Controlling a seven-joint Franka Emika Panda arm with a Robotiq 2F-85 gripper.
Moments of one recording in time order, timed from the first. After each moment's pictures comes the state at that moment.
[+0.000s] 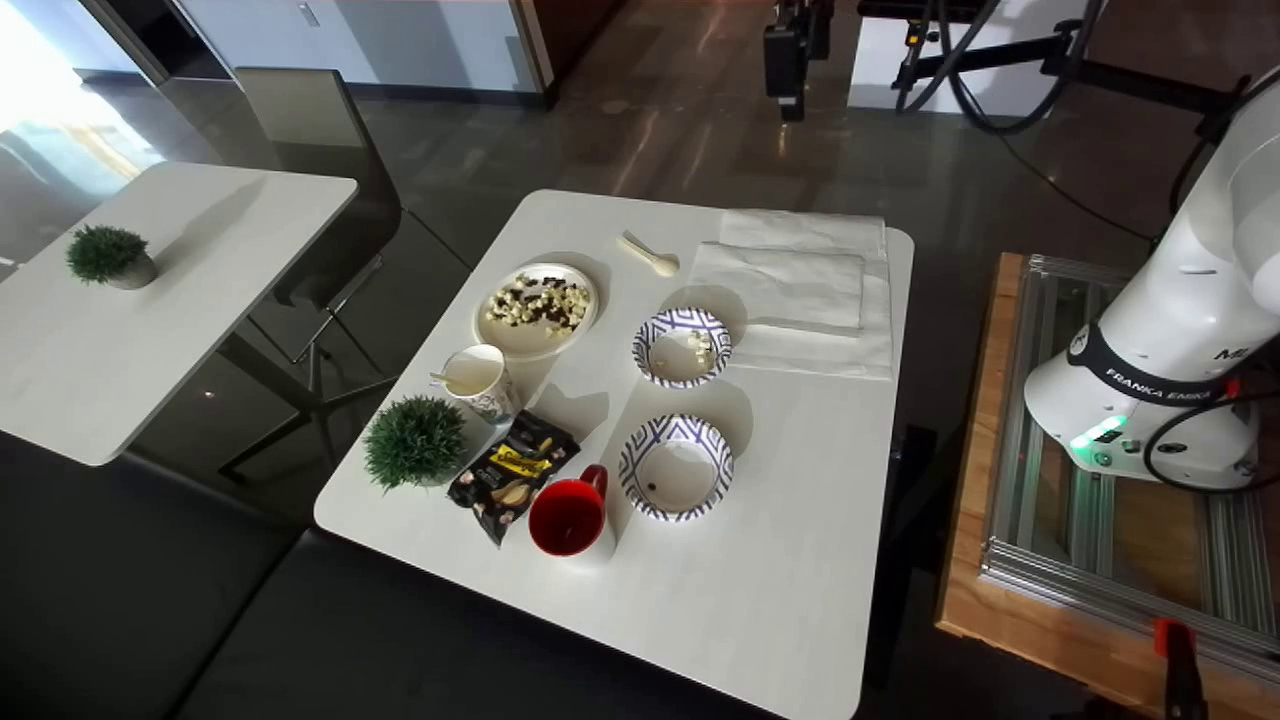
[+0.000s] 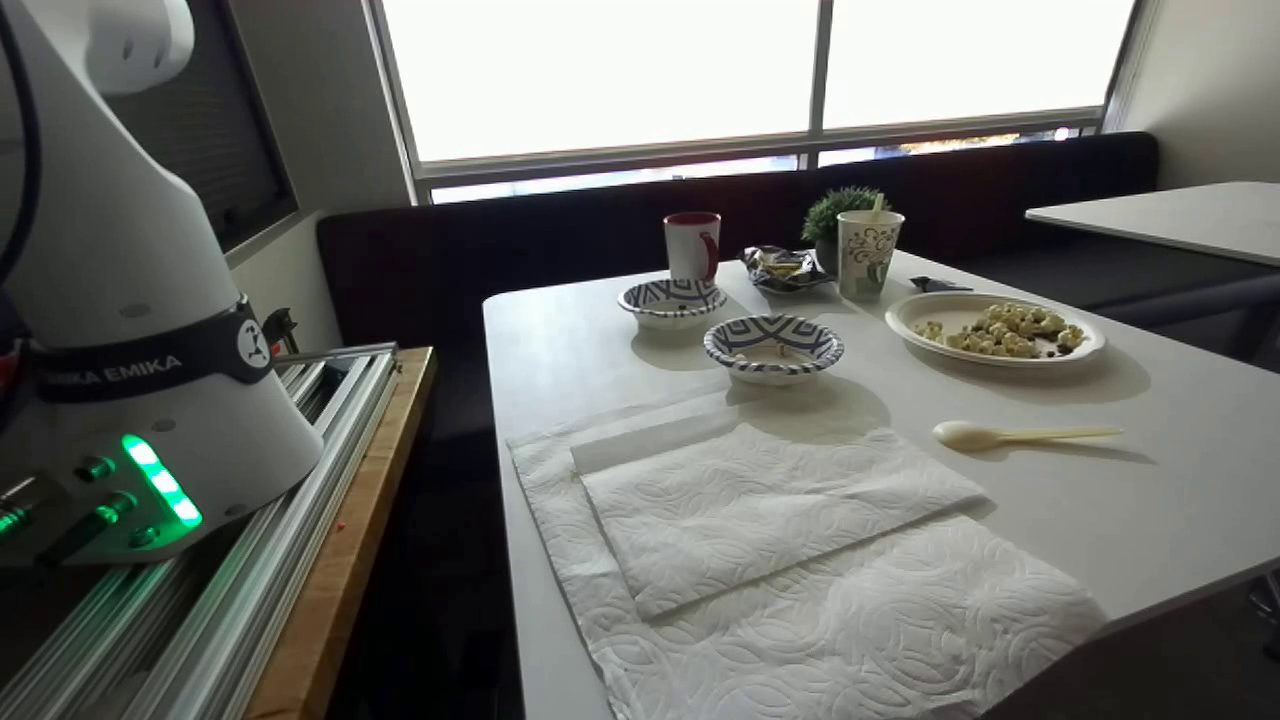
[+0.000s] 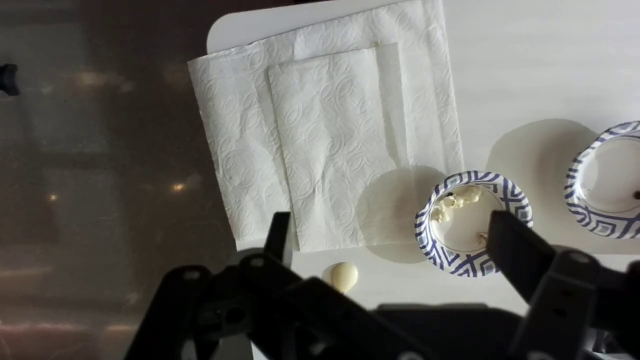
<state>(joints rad) -0.03 -0.41 0.03 -2.29 -0.16 1.79 0.05</state>
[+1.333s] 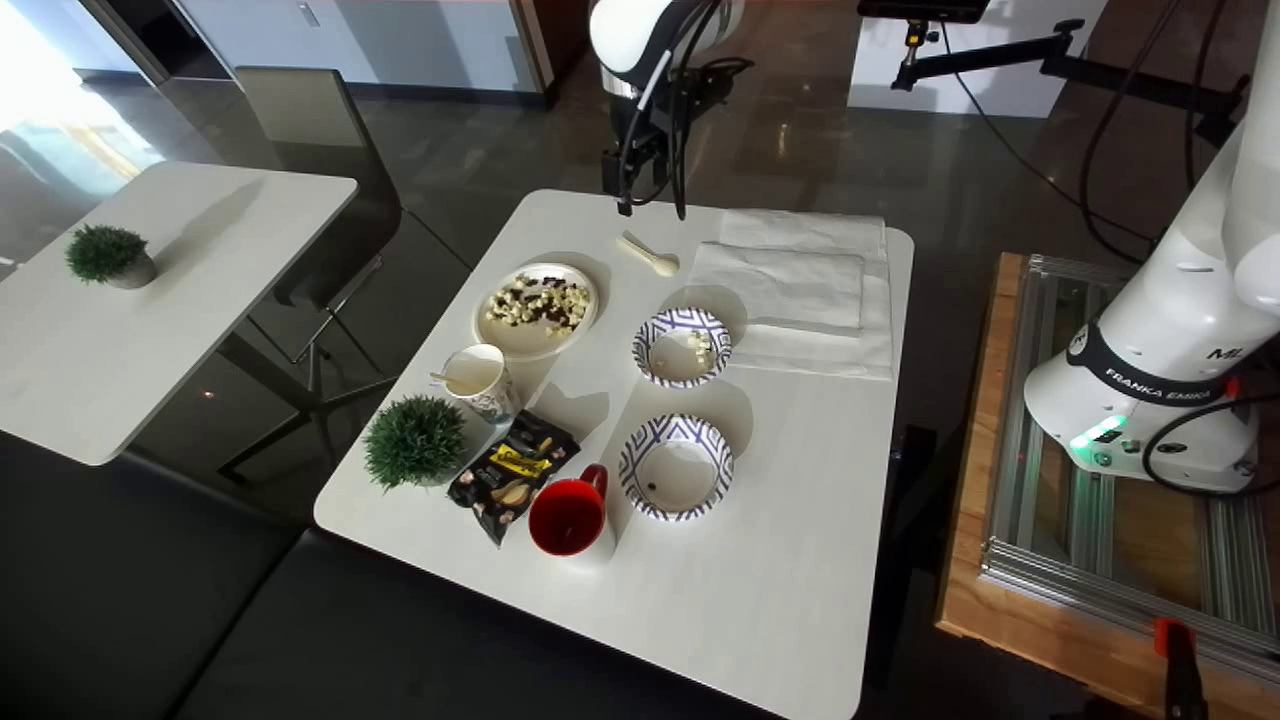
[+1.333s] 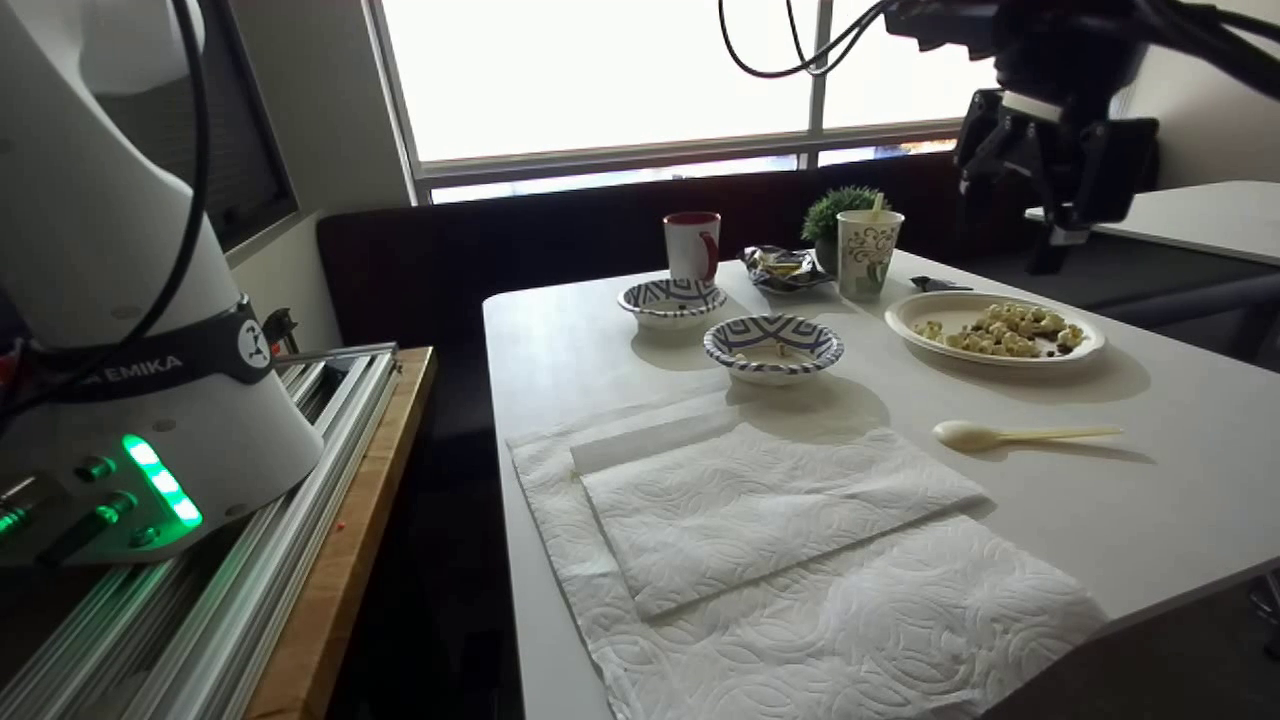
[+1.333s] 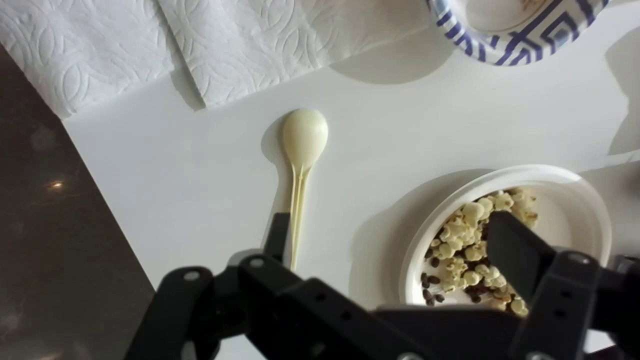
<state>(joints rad) -0.11 0.39 -0.03 -1.88 0.18 2.30 -0.09</state>
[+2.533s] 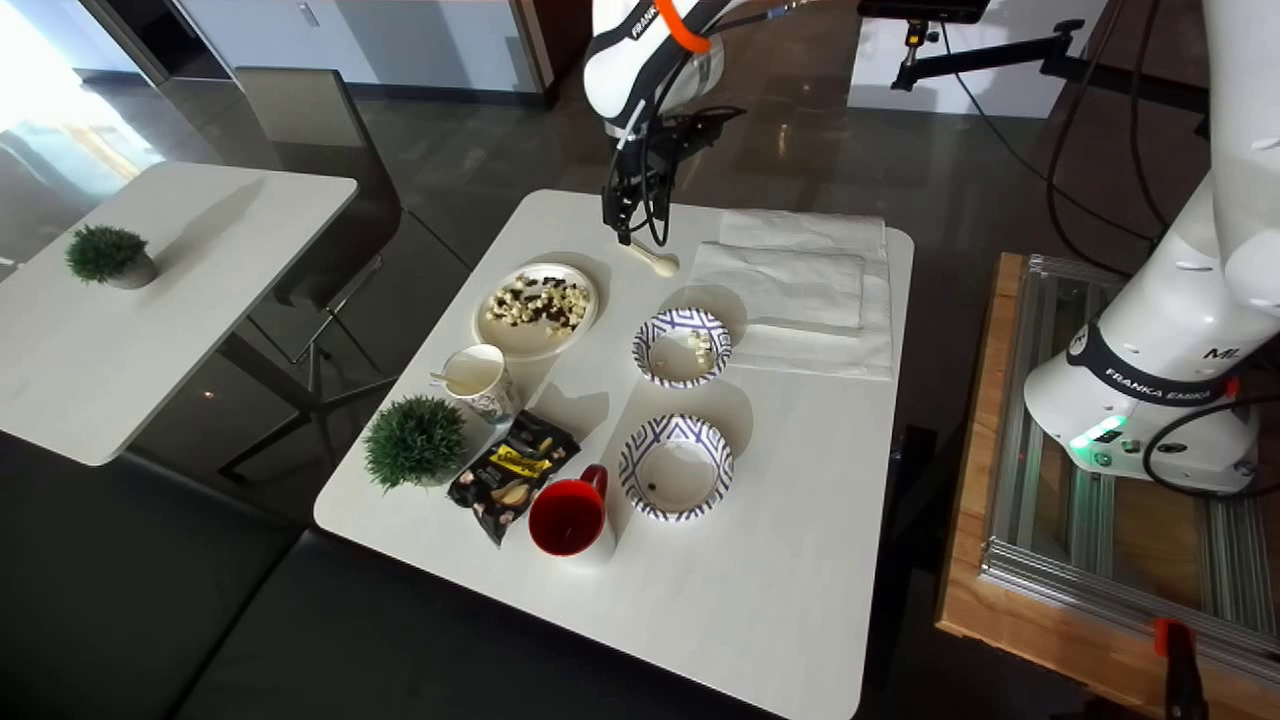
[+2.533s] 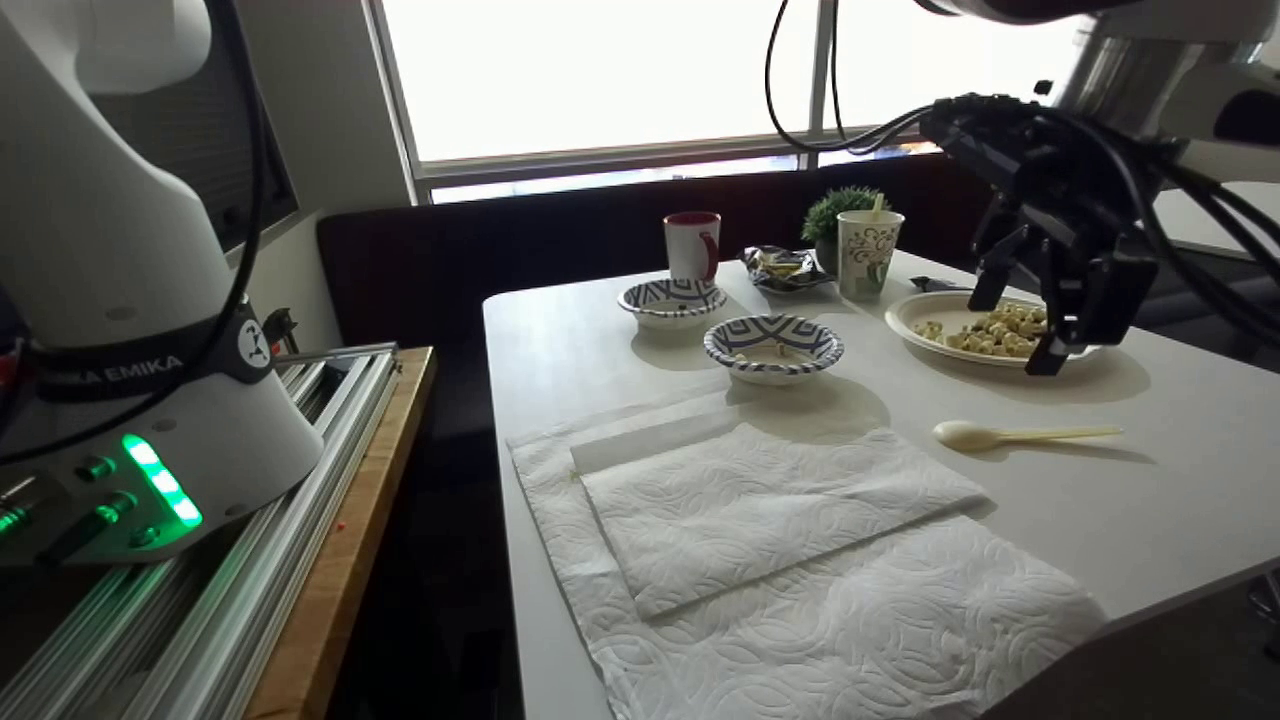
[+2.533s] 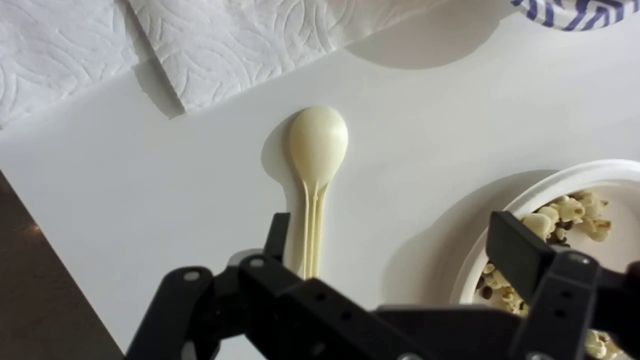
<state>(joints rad) -0.16 0.60 0.00 -1.75 0.24 2.30 -0.11</state>
